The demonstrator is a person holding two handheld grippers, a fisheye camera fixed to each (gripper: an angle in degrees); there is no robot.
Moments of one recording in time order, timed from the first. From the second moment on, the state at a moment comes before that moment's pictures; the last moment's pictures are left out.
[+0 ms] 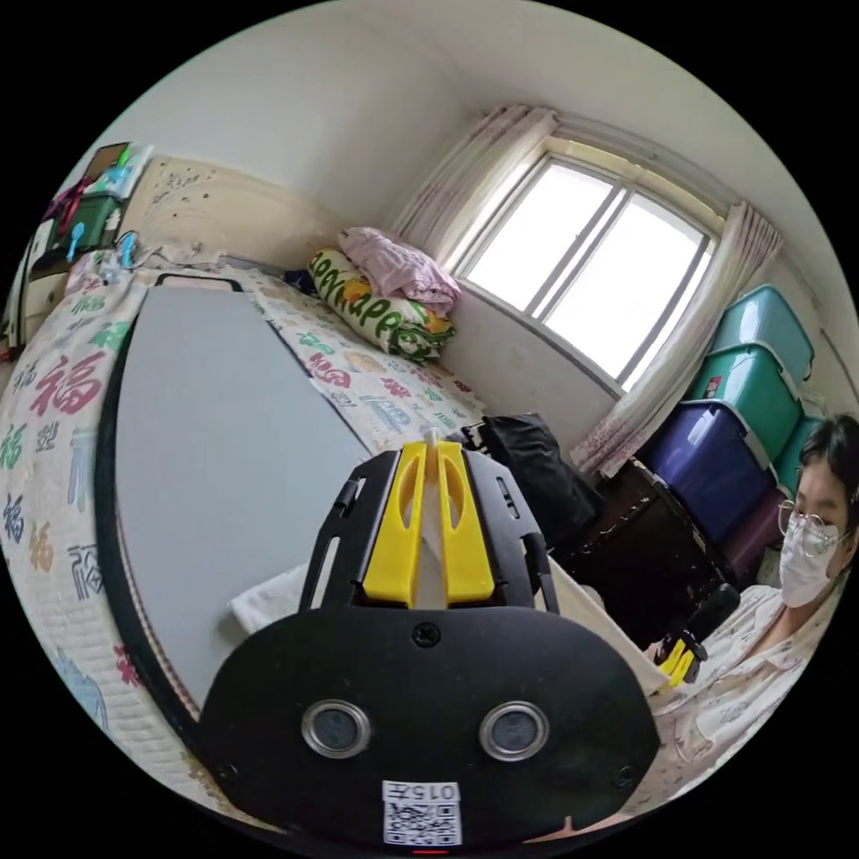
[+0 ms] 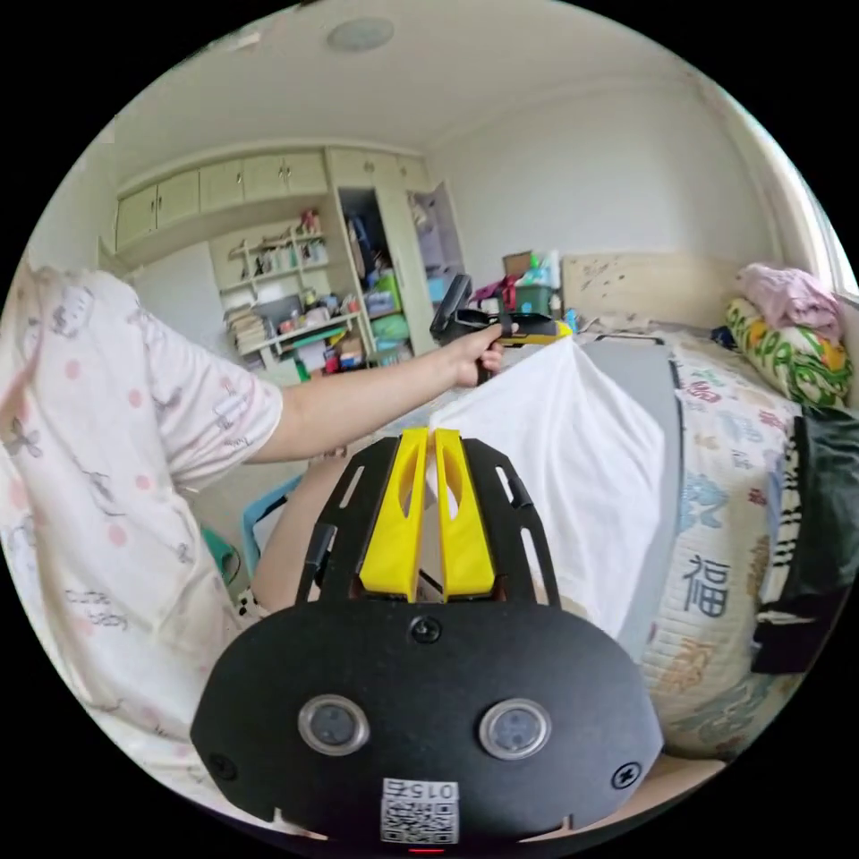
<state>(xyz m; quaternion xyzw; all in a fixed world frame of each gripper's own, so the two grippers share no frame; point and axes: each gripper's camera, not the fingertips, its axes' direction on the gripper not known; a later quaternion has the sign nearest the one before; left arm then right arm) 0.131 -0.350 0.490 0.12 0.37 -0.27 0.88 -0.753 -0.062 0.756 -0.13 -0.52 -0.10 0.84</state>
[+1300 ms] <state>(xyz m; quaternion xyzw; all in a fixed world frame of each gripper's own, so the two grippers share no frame) 0.215 -0.191 0.395 0.00 0.31 -0.16 0.94 -0.626 0.026 0.599 -0.28 -0.47 -0.22 0.81</state>
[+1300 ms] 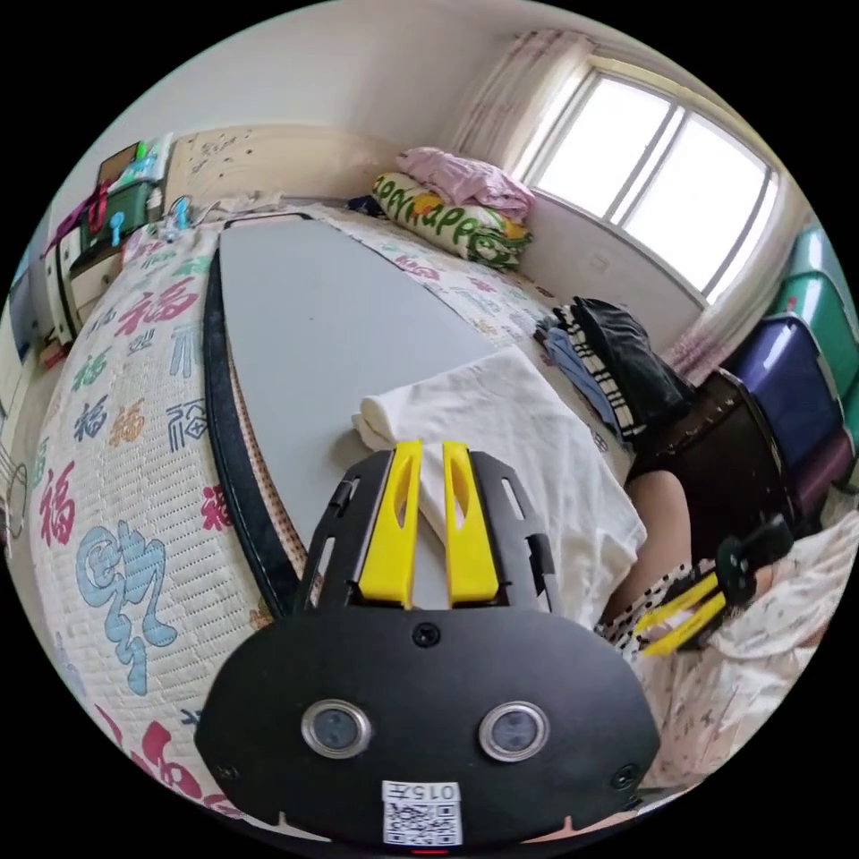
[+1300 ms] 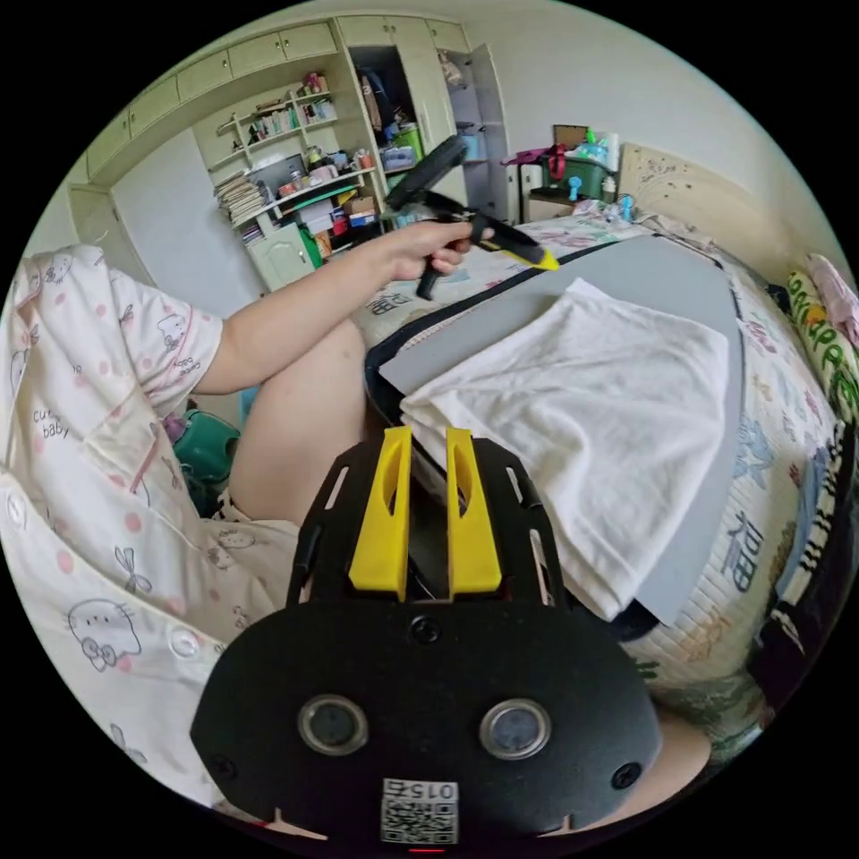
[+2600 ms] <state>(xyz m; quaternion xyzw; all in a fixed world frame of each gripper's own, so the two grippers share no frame) 0.421 -0.109 0.104 -0.05 0.19 -0.18 0.96 -0.334 -0.086 0.550 -0.27 -0.29 -0.24 0.88</state>
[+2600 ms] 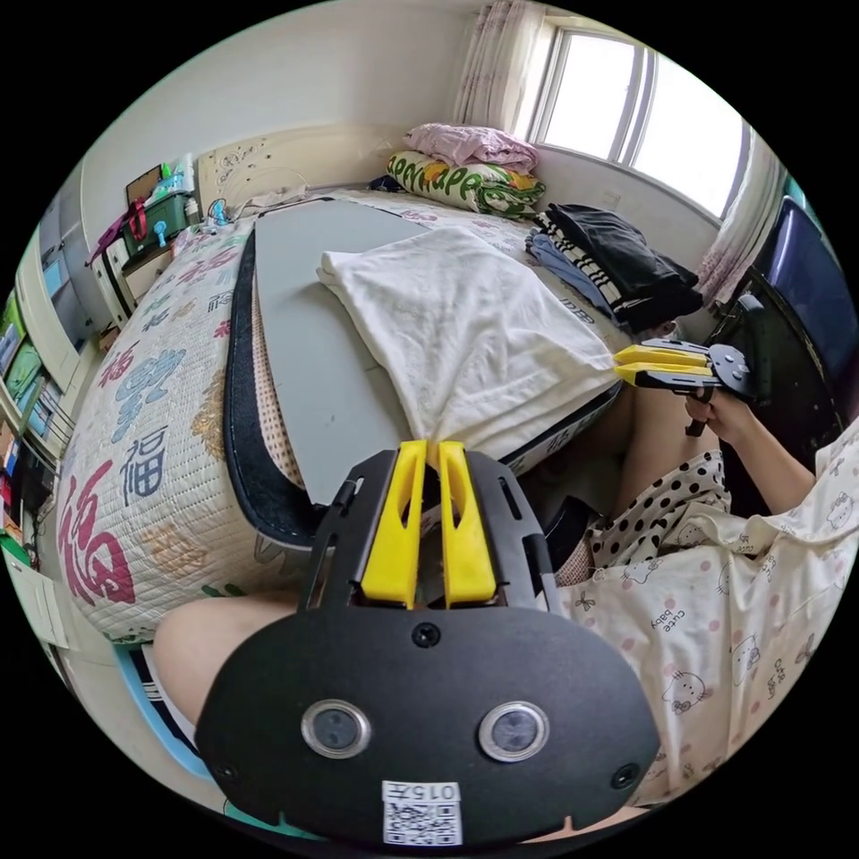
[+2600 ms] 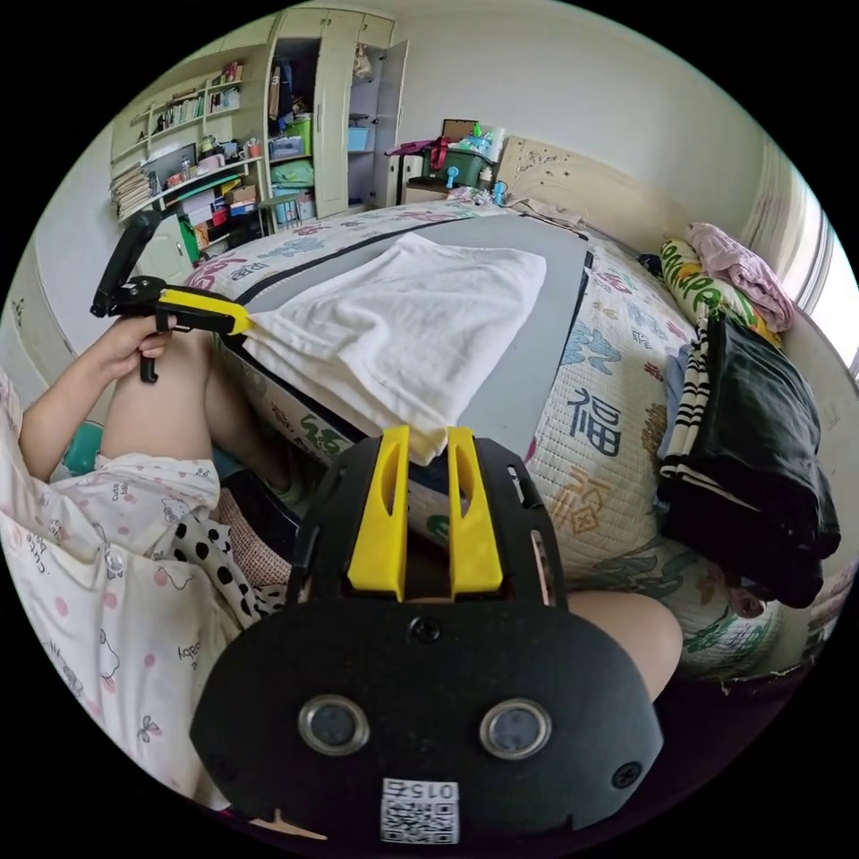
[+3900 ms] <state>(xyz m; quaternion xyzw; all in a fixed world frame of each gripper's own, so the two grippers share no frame) 0.462 -0.264 0.046 -0.10 0.14 -0.06 0.98 -0.417 0.096 0.609 -0.33 -0.21 -0.40 0.82</state>
